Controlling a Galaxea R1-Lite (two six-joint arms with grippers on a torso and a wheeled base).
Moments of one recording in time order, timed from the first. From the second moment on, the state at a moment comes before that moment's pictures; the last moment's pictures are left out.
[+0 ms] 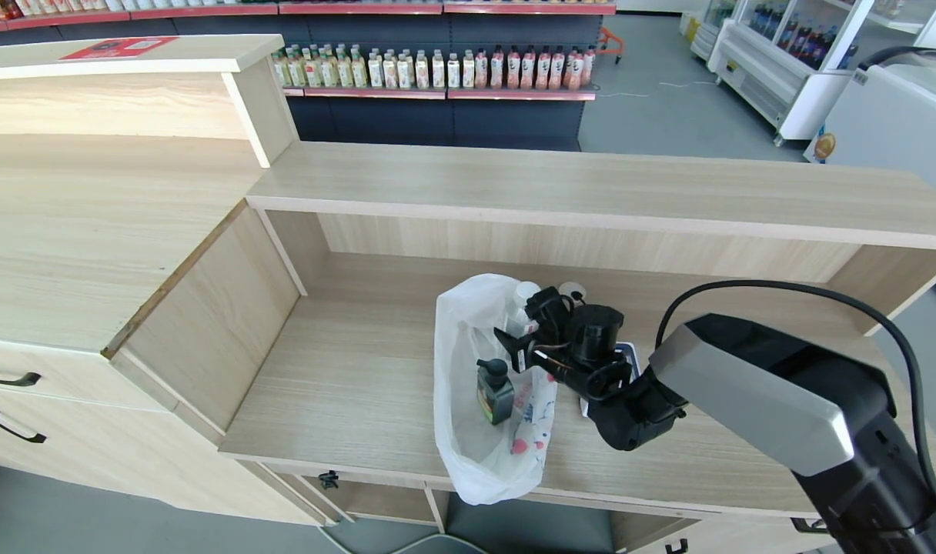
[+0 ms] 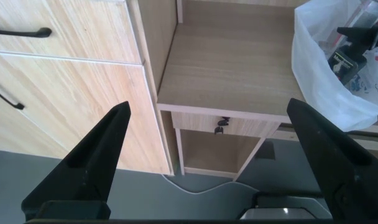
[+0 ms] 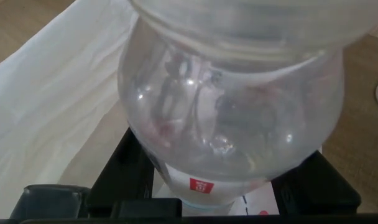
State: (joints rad) left arm 0.00 0.00 0.00 0.00 0.00 0.00; right arm 0.47 2.57 -1.35 -1.18 0.10 -0.15
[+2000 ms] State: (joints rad) left arm 0.00 0.00 0.00 0.00 0.00 0.00; right arm 0.26 1.09 -0.15 -0.76 -0.22 0.03
